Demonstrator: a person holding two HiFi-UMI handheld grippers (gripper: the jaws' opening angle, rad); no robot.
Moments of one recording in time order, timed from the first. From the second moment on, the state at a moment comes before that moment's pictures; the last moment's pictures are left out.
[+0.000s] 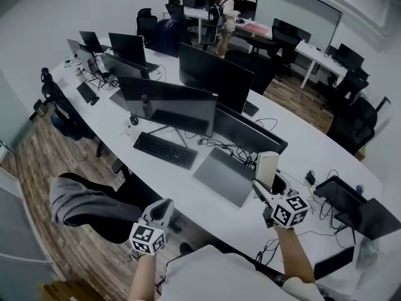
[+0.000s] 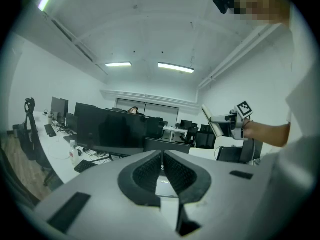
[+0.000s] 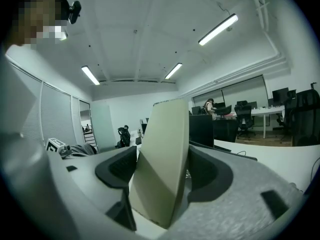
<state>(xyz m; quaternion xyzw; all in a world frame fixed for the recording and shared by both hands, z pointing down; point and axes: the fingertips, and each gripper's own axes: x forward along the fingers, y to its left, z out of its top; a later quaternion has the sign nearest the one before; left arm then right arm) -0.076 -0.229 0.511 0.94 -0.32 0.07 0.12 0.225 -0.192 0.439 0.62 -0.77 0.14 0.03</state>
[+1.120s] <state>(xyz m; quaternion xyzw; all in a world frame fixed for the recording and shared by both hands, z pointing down) -0.078 -0.245 0.480 0.93 -0.34 0.05 0.10 0.251 -0.162 0.372 0.65 -0.76 0.03 -0.04</state>
